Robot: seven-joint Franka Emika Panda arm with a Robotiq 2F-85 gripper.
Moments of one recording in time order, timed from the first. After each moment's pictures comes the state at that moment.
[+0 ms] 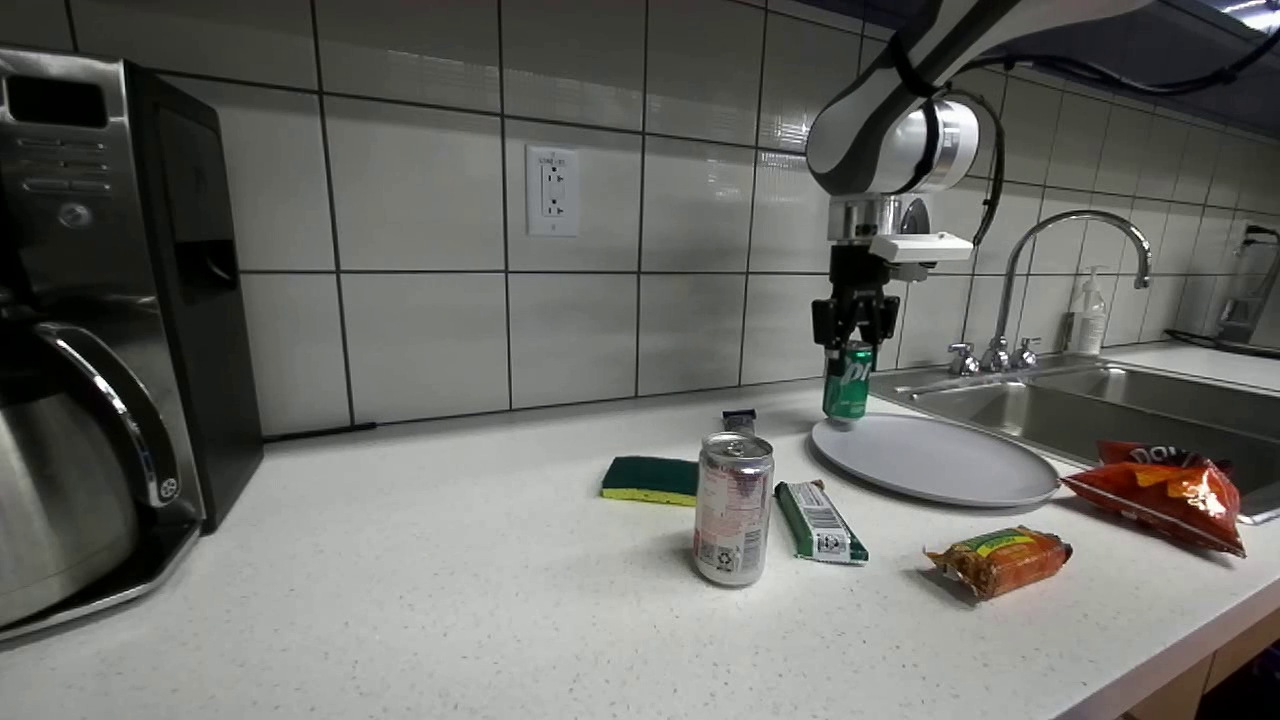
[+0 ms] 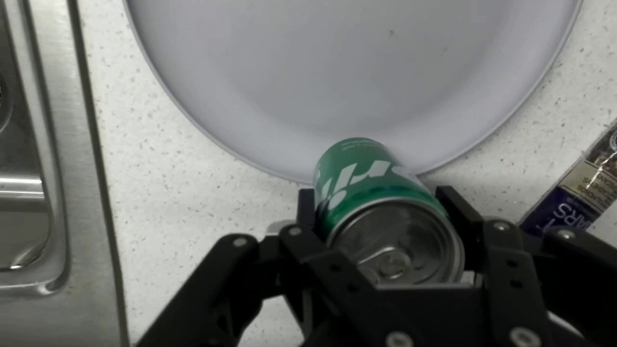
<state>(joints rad) -0.13 0.60 -0.07 -1.55 -0.01 2.14 -0.27</state>
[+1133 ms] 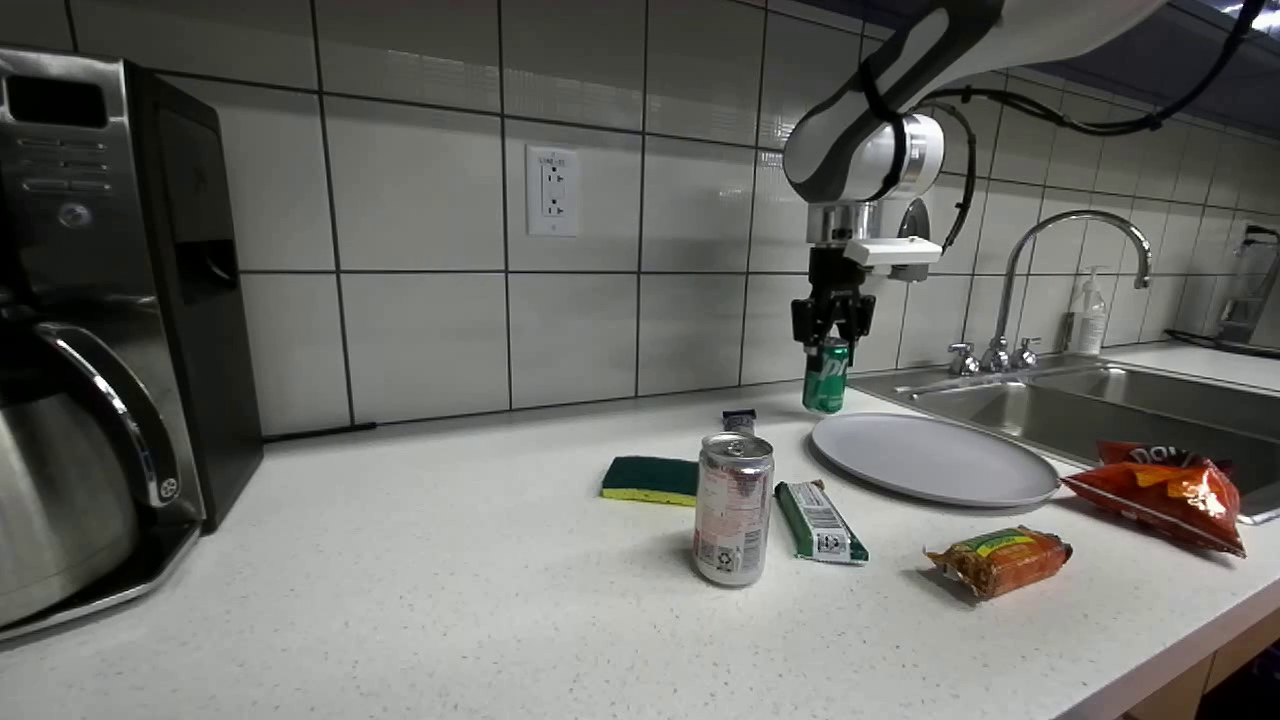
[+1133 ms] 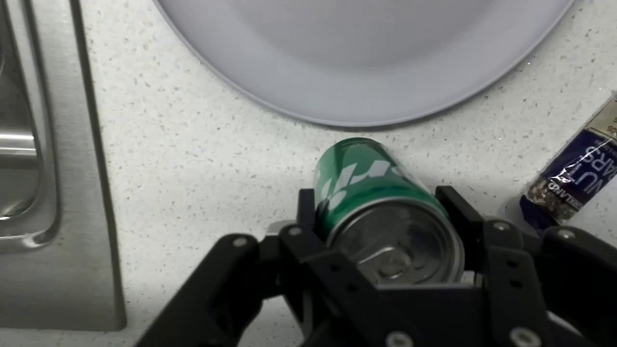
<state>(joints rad) -0.13 0.74 -0.07 -1.33 -0.01 2.08 -0.27</state>
